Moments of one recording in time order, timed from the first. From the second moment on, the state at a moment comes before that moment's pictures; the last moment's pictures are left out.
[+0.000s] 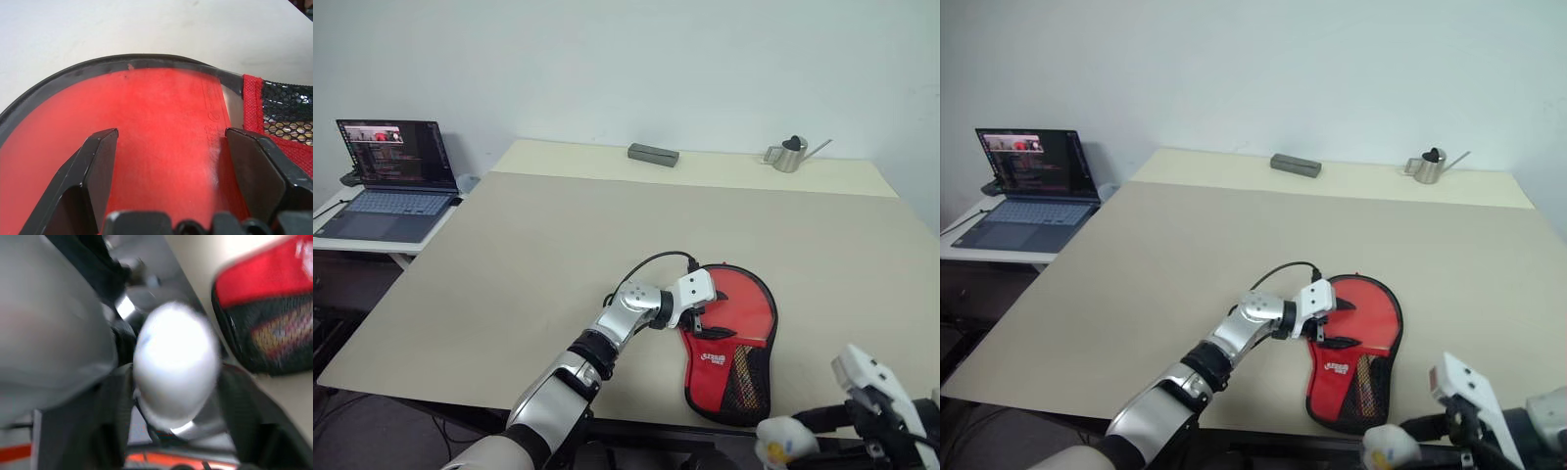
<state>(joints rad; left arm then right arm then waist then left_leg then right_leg) -0.74 0.04 -0.45 0.79 0.02 -0.14 -0.99 0.45 -1.10 -0.57 -0.81 0.96 1.05 1.16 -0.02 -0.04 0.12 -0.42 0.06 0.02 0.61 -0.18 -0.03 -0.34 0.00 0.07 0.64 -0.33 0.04</state>
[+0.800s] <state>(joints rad) -0.59 0.60 0.01 -0.31 -0.41 0.57 -1.04 -0.46 -0.98 -0.06 0.04 0.61 0.61 1.18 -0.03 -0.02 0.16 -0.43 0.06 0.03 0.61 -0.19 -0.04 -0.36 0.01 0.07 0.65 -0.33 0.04</state>
